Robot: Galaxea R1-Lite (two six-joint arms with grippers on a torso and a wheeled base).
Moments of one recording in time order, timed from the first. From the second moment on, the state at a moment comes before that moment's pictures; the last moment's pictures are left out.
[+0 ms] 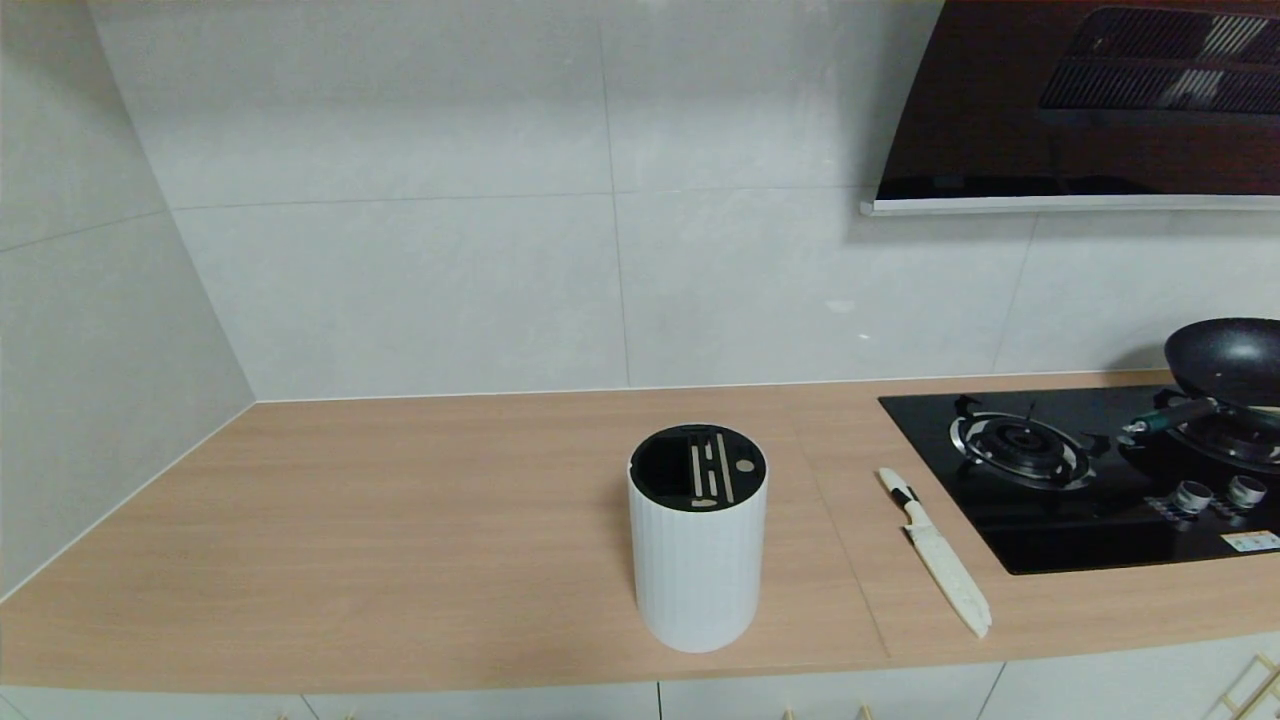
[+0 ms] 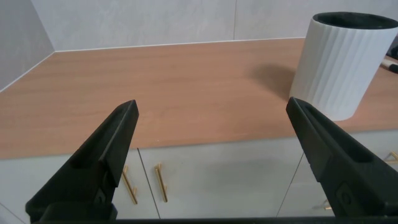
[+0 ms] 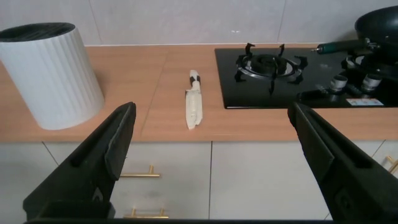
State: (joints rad) left arm -0.01 0.00 0.00 0.01 -0.04 0.01; right arm 0.00 0.00 0.00 0.00 0.03 -0.01
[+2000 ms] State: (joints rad) left arm -0.01 0.00 0.00 0.01 -0.04 0.01; right arm 0.13 1.89 -0.86 -0.36 0.09 0.02
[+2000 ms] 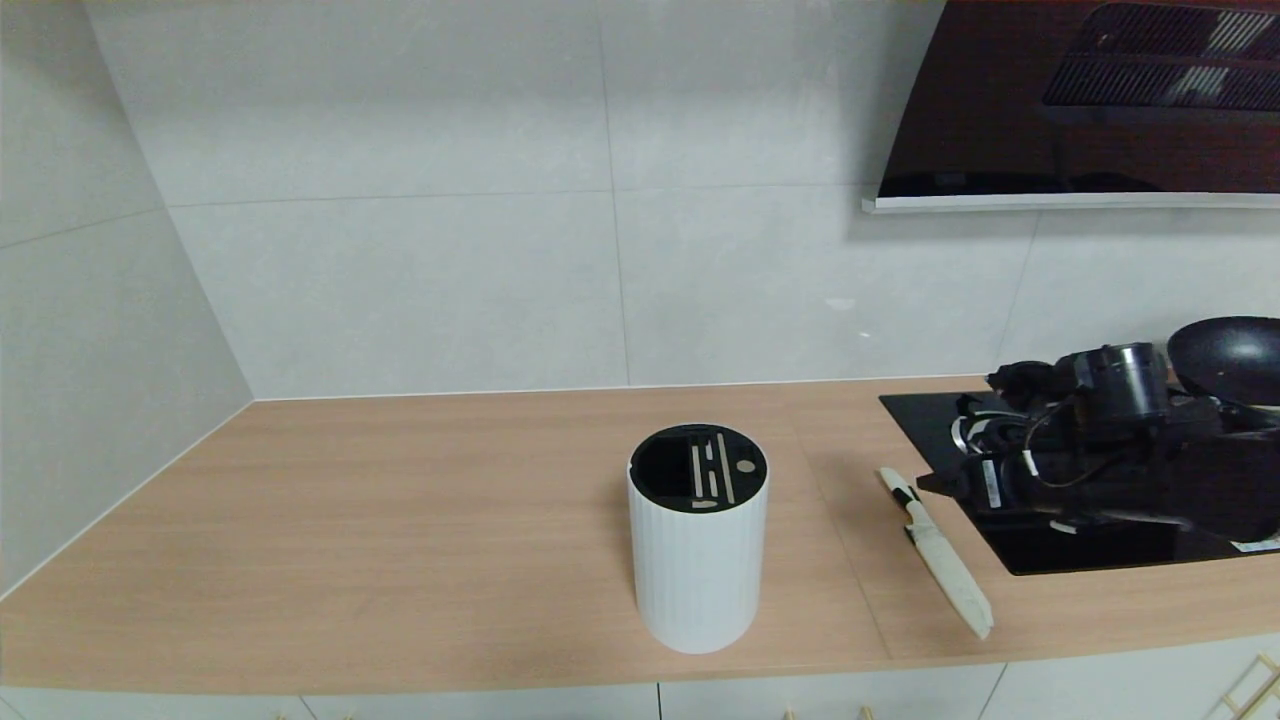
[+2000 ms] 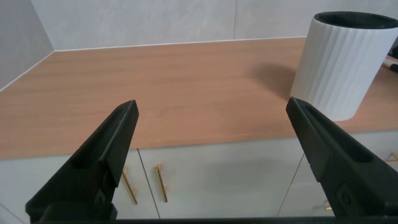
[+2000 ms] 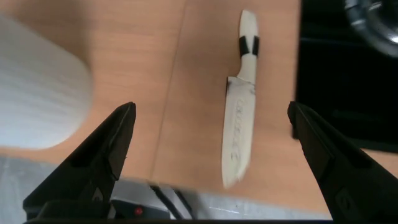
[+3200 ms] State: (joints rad) left arm -0.01 0.00 0.00 0.01 -0.04 0.01; right arm 0.09 2.38 -1.01 -0.63 0.00 0.03
